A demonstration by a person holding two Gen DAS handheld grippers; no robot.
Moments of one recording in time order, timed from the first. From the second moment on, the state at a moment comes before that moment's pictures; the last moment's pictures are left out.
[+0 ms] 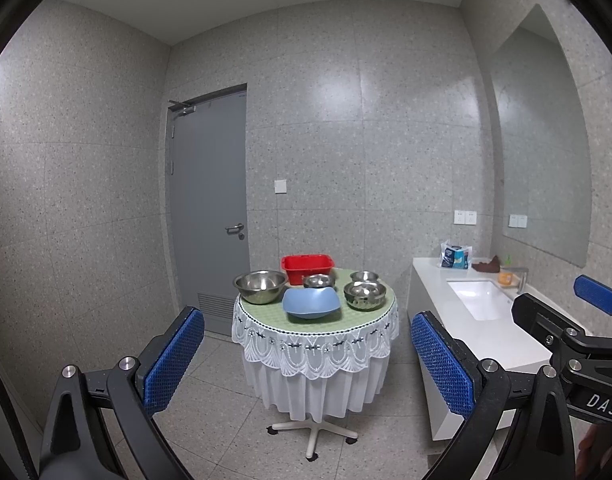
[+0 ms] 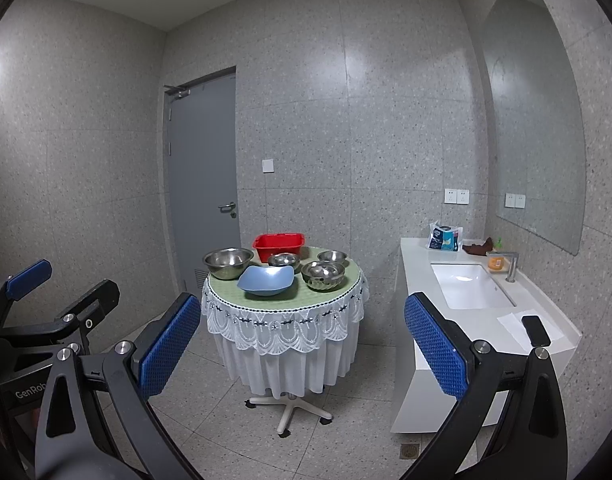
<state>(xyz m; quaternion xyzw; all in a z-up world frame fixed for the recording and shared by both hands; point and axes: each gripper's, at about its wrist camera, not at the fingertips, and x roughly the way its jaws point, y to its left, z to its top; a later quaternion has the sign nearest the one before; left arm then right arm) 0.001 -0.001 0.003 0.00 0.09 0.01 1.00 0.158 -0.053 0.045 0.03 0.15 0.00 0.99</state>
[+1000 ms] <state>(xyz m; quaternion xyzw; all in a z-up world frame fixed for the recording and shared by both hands) 0.010 -0.011 0.003 0.00 0.10 0.02 0.99 0.170 -0.054 0.040 0.04 0.16 0.01 0.99</state>
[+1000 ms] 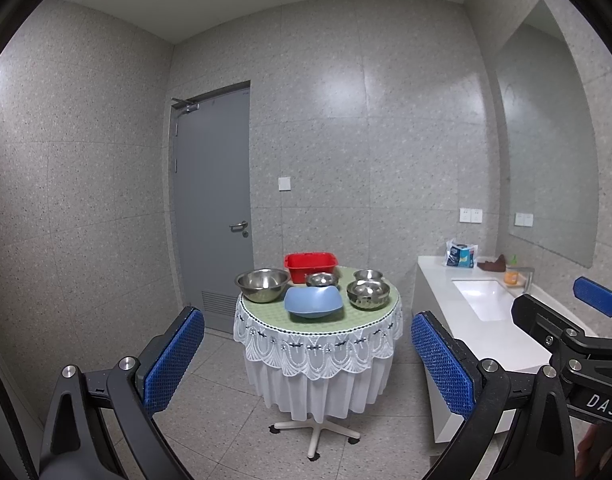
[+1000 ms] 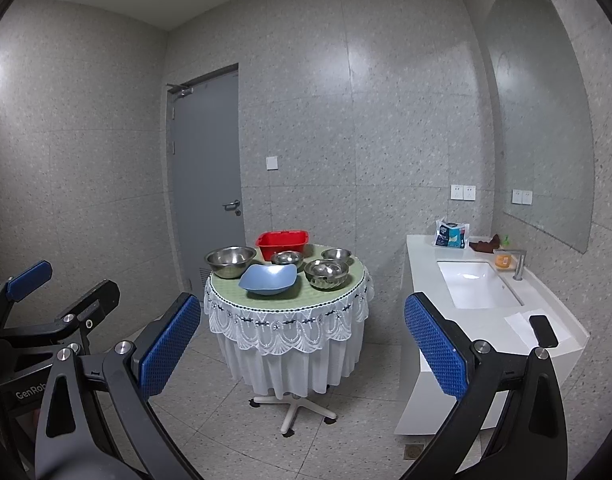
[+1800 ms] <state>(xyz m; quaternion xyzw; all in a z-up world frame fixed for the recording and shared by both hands) 0.026 -0.028 0.011 0.00 0.12 0.03 0.99 0.194 -0.059 0.029 0.04 0.17 0.03 0.98</state>
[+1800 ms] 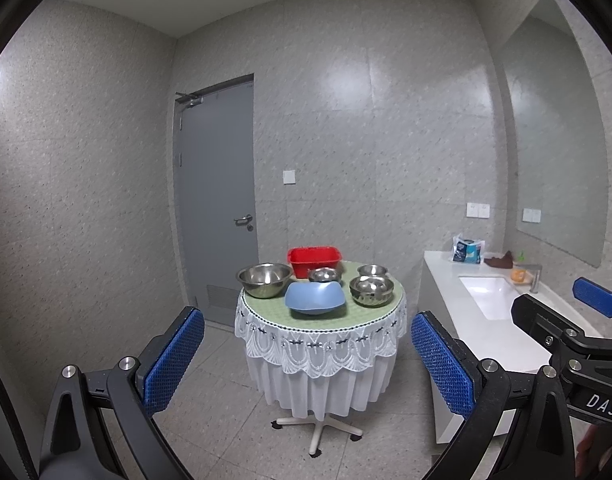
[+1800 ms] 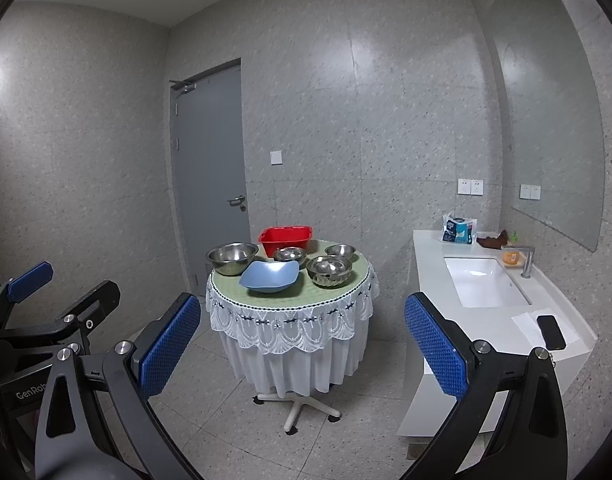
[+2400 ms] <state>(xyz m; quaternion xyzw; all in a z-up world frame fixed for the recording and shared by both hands) 0.102 -0.029 0.031 0.00 0.16 0.03 0.99 0.250 -0.071 0.024 0.05 0.20 0.03 0.98</state>
